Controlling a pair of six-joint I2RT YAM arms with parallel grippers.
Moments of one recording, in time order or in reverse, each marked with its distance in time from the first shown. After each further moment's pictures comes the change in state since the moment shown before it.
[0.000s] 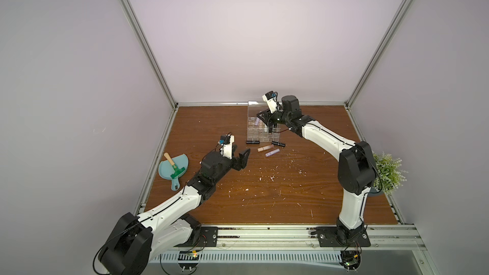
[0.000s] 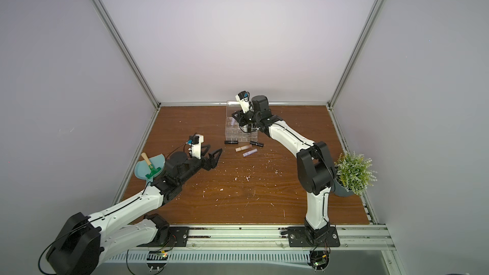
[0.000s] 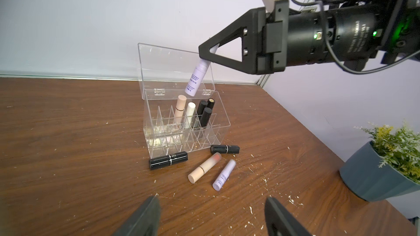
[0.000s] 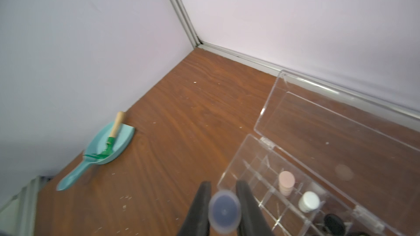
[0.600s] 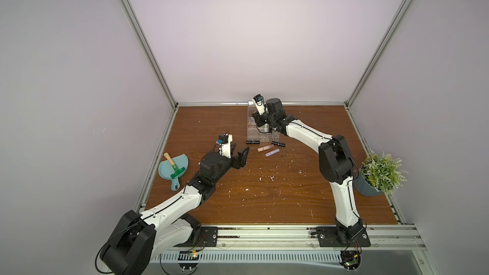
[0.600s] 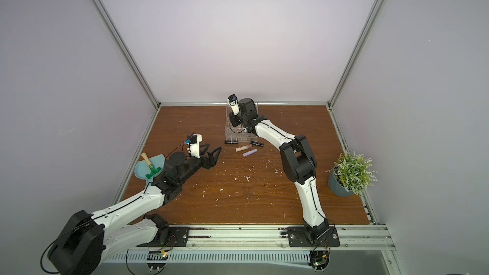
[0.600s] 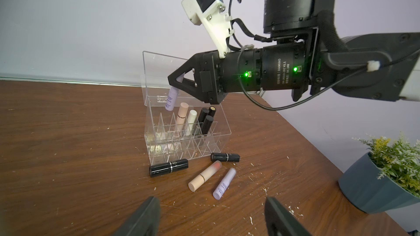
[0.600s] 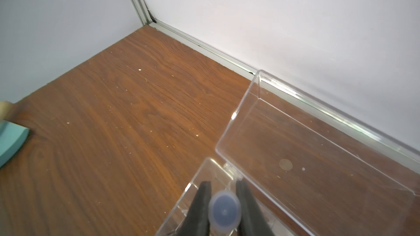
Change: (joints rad) left arm 0.013 0.023 -0.014 0.073 0.019 -0.022; right arm 0.056 0.226 0.185 -0.006 0.249 -0.162
